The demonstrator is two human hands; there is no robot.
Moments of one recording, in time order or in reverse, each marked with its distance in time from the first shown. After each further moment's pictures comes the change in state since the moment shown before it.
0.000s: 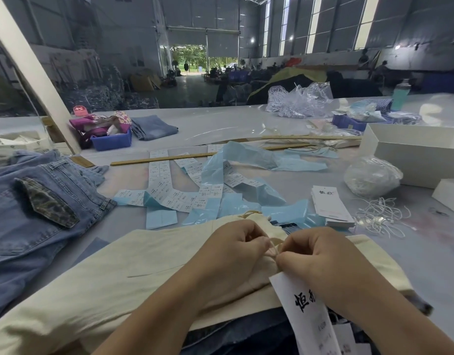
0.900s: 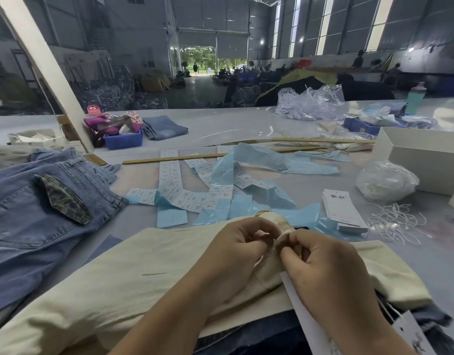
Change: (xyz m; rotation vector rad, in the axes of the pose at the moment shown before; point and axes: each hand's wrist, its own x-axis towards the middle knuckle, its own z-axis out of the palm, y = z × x) left_hand -0.005 -0.011 -0.007 -0.385 -0.003 0.073; right_hand -0.002 0.001 0.034 -0.228 0.389 -0.224
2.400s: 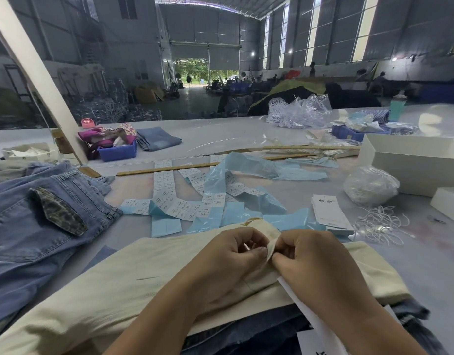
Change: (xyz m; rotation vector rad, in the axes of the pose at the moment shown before) left_hand 0.004 -0.007 -0.005 0.310 -0.079 0.038; right_hand 0.010 -0.003 -0.017 -0.145 -0.127 0.016
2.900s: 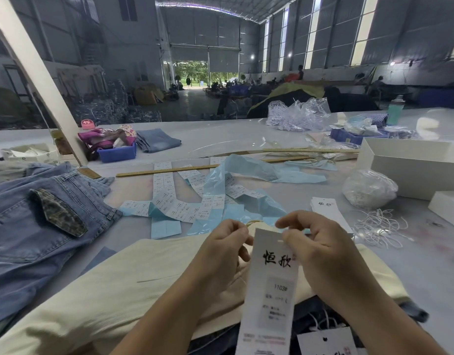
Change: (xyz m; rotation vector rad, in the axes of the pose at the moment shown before) left_hand 0.001 0.008 0.002 -0.414 0.218 -0.225; right_hand 0.002 -0.007 -0.020 0.586 -0.010 0.098
